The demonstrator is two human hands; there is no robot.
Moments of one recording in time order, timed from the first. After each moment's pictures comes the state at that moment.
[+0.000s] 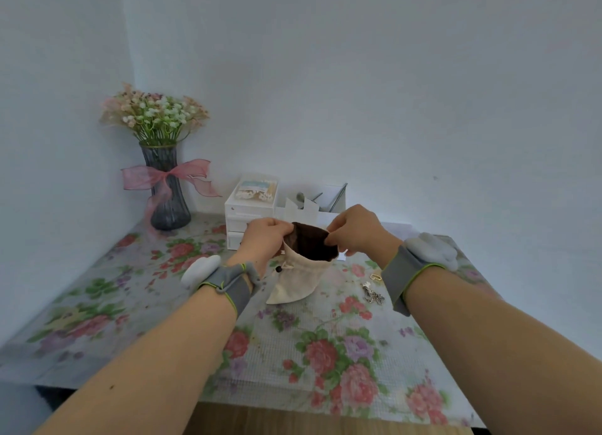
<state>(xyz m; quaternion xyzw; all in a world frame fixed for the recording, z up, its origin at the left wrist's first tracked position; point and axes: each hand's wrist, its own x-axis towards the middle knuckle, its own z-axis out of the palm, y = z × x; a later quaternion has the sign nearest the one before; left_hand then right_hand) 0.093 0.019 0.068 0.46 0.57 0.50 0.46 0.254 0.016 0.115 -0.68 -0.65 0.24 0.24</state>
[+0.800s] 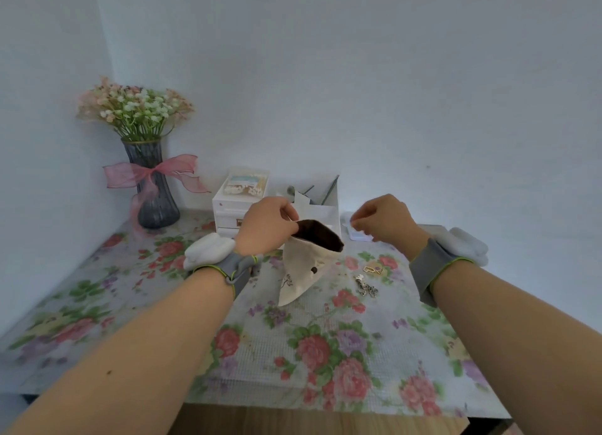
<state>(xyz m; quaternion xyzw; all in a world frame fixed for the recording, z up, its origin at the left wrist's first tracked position) 0.106 0.018 0.089 0.69 0.59 0.37 0.21 0.315 0.027 0.105 -0.67 -0.65 0.18 0.32</state>
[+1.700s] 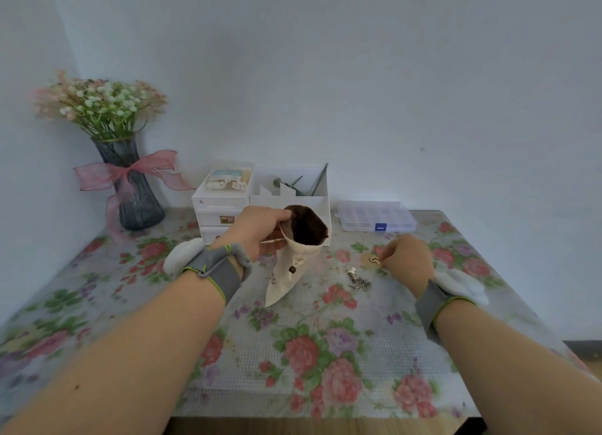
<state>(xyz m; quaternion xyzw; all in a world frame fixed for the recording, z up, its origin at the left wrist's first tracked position) 0.131 0.027 0.084 0.41 0.57 0.44 0.56 0.376 0.033 0.013 -0.78 -0.57 0.11 0.23</state>
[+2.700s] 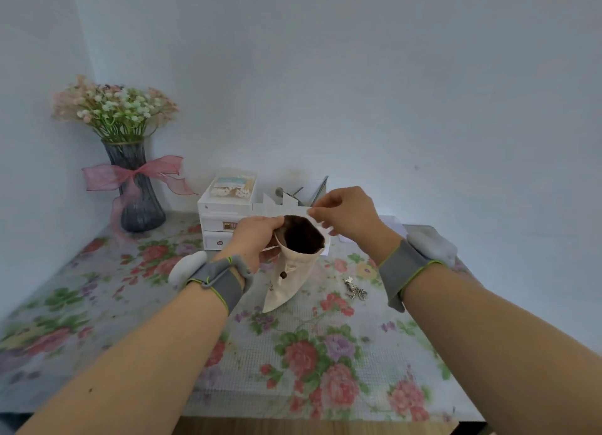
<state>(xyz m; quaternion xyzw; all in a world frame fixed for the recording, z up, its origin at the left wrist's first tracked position) 0.121 0.028 0.072 0.36 0.54 0.51 0.57 0.276 0.020 0.116 -0.60 -0.64 0.25 0.41</state>
